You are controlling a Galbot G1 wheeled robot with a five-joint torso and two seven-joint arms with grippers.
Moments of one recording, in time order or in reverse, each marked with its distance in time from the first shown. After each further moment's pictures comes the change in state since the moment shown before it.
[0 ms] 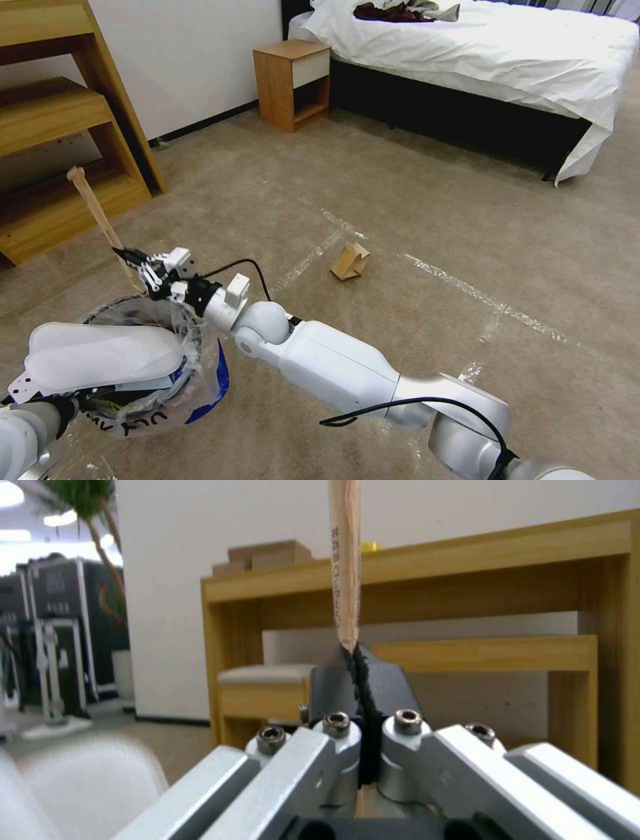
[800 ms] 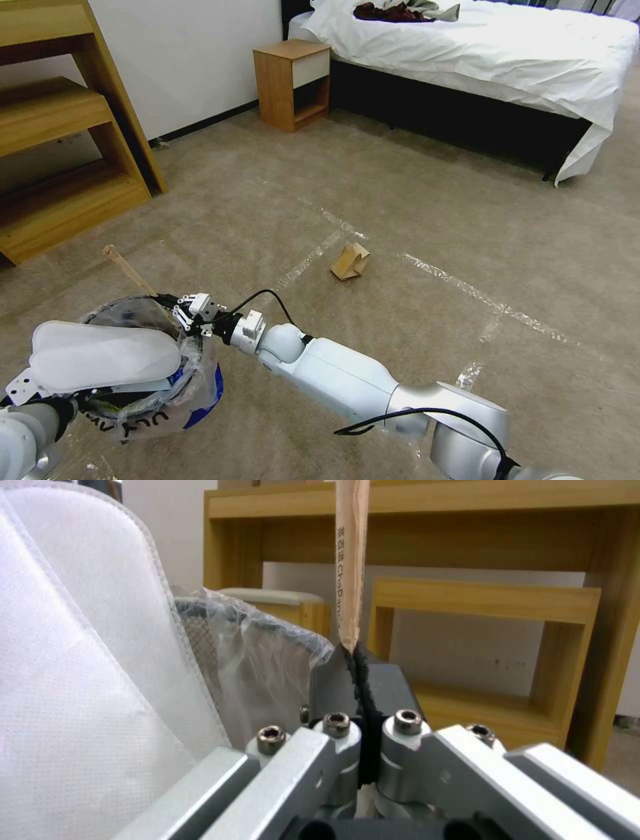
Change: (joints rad) left arm 0.012 -0.004 -0.005 -0.025 0.003 0.000 -0.008; right arm -0.031 -0.001 -0.055 -0.181 -0.117 0.086 -0.039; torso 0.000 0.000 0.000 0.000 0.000
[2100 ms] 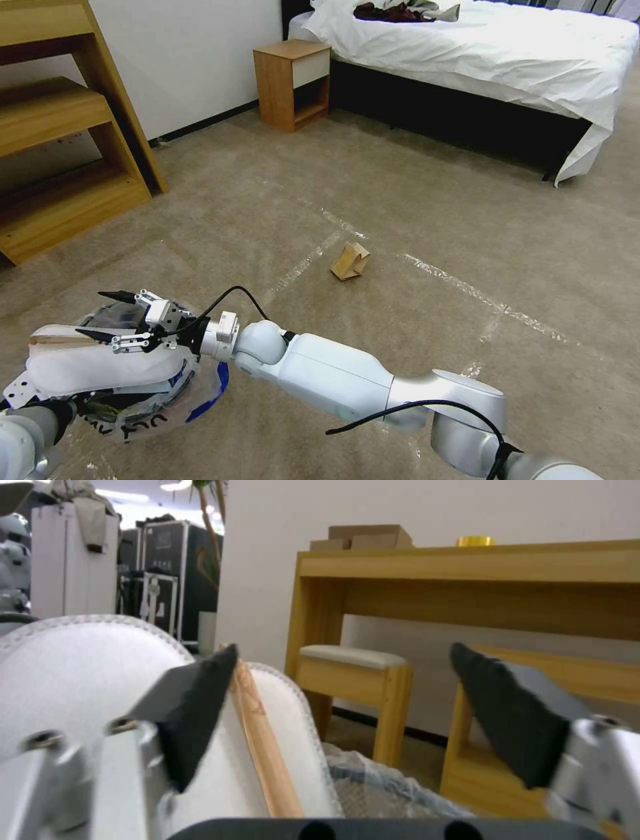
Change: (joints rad) left arm 0.008 -0.020 -0.007 -0.012 -0.003 -0.004 -0.009; right arm 0.064 0.001 -0.084 0.182 0.061 -0.024 -0.052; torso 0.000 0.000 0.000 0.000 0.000
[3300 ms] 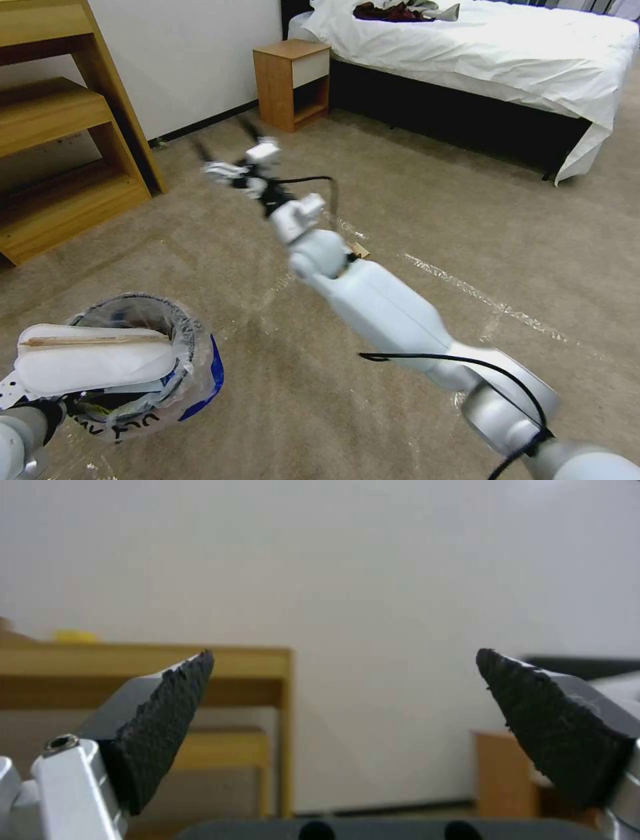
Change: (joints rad) left arm 0.018 0.032 -0.042 0.013 0.023 0.011 0.014; right arm -0.043 -0.246 0.536 0.243 -0.125 -0.139 0.455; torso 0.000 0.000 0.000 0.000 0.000
